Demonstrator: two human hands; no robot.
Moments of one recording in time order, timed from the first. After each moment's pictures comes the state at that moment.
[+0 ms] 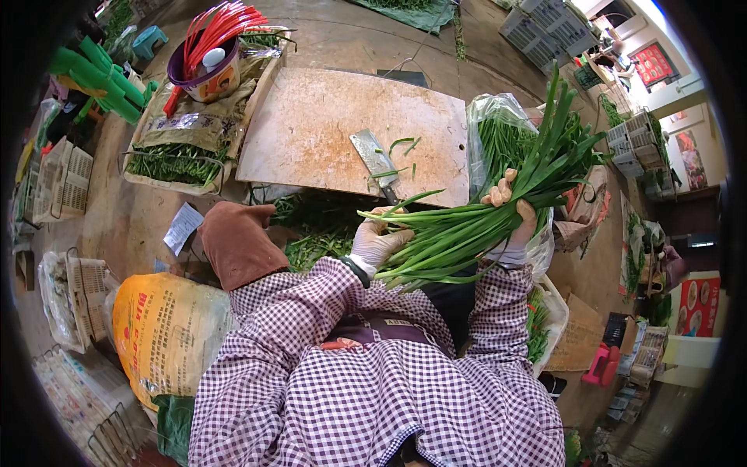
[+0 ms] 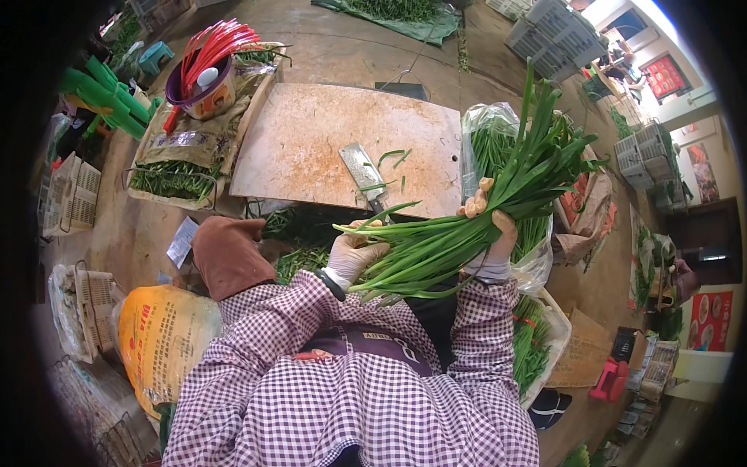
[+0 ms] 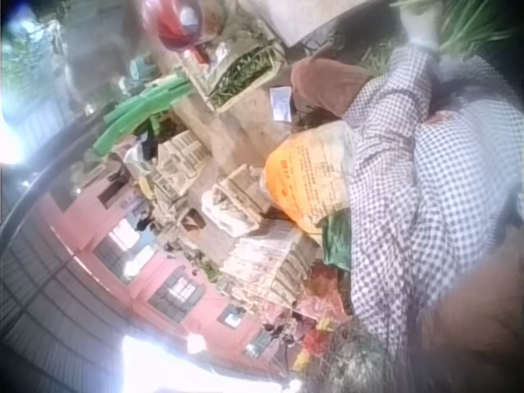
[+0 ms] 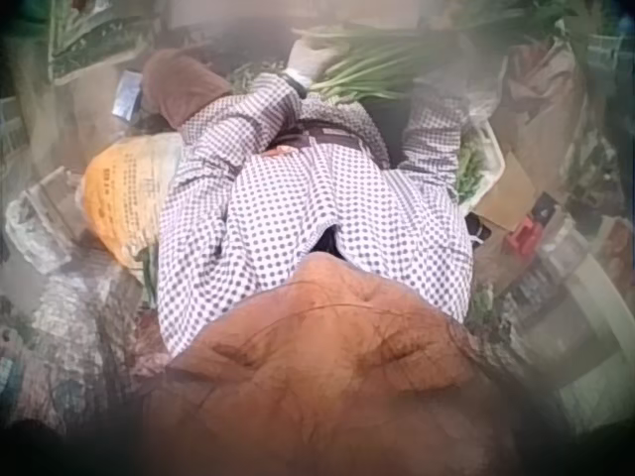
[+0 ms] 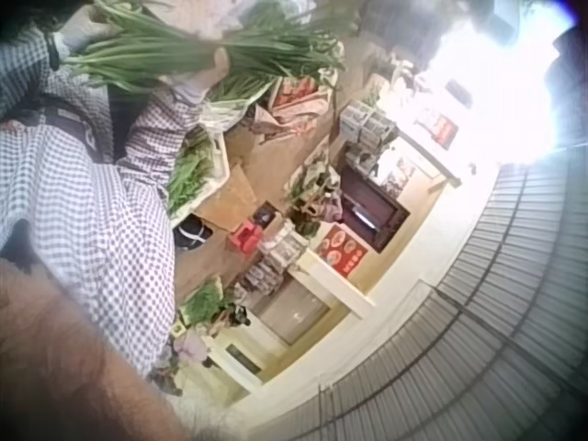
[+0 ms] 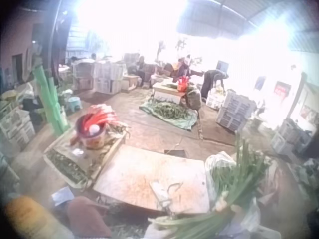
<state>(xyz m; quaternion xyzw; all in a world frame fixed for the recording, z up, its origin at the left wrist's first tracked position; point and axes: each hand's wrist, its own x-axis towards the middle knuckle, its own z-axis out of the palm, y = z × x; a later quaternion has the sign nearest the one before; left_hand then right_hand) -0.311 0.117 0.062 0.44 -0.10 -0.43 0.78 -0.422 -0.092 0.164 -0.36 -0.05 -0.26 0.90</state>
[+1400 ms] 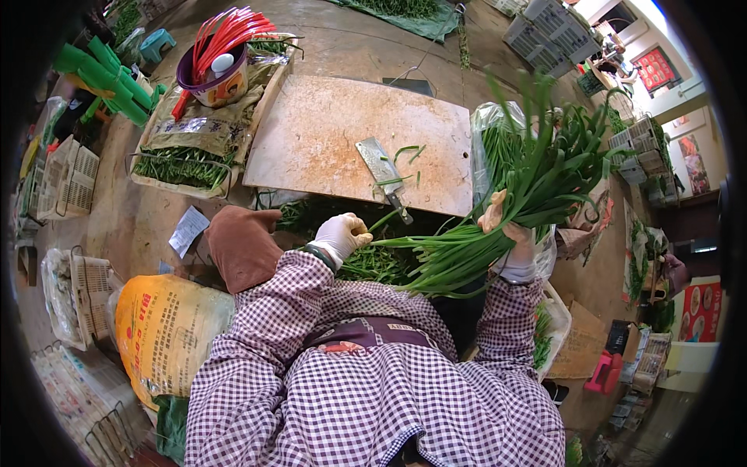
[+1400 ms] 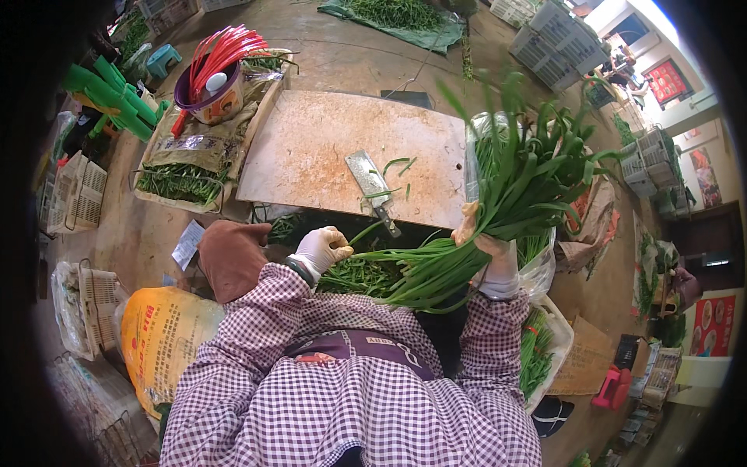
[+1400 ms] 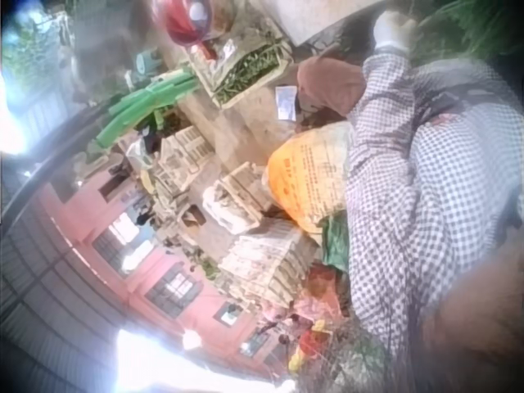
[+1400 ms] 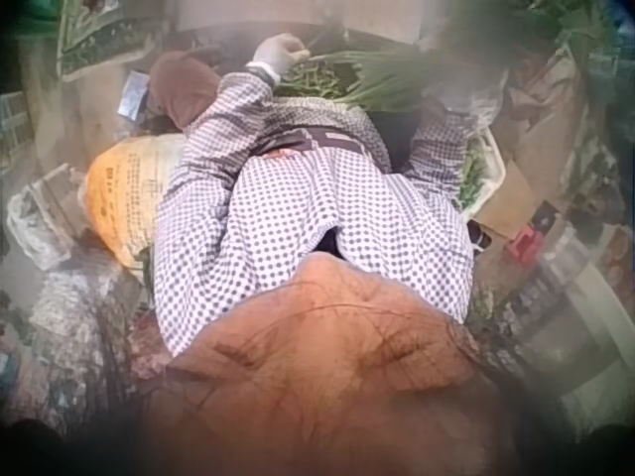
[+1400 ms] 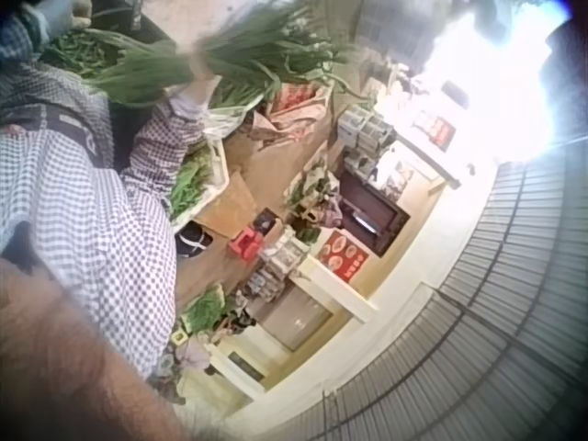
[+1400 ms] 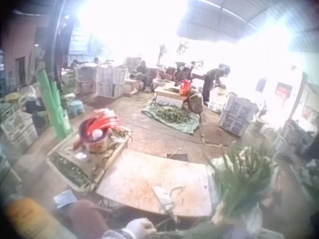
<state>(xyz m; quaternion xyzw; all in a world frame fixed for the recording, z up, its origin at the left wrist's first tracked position) -0.236 0.164 0.055 0.79 -0.37 -0.31 0.38 -0.435 -0.122 0.142 -0.53 -0.11 -0.14 0.83</state>
